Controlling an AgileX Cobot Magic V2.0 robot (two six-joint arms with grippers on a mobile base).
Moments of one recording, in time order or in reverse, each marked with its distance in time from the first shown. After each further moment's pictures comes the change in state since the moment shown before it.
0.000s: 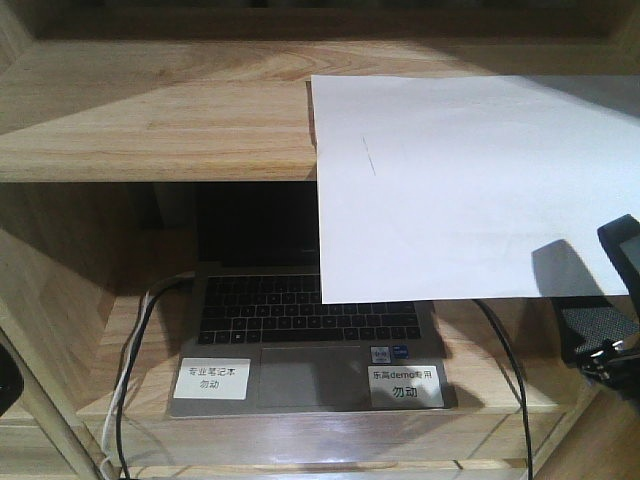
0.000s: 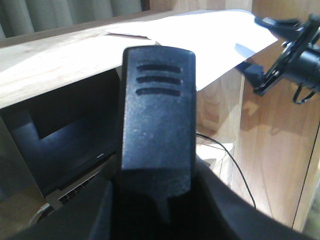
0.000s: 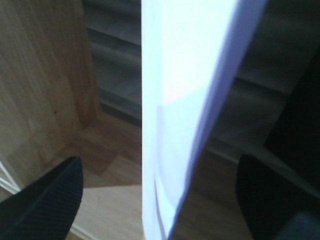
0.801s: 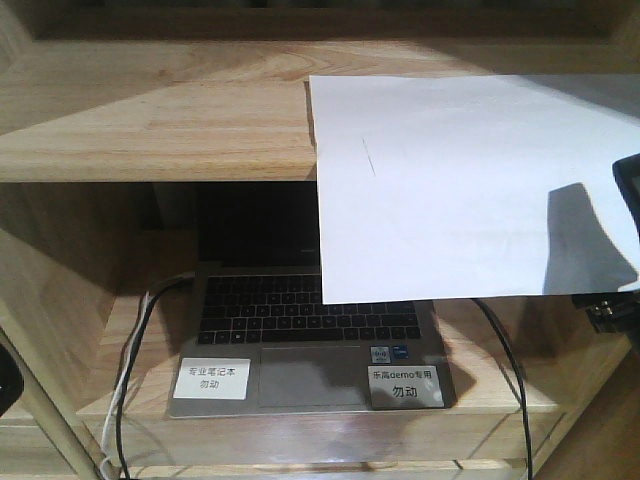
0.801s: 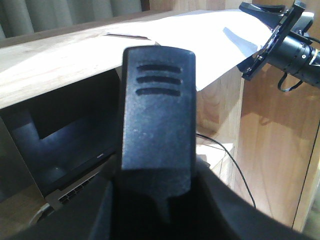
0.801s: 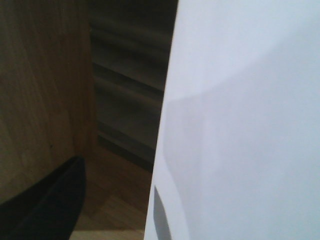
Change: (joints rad) left arm 0.000 0.000 0.000 0.000 0.000 0.000; right arm 0.000 0.091 -0.110 0.125 -0.014 -0.111
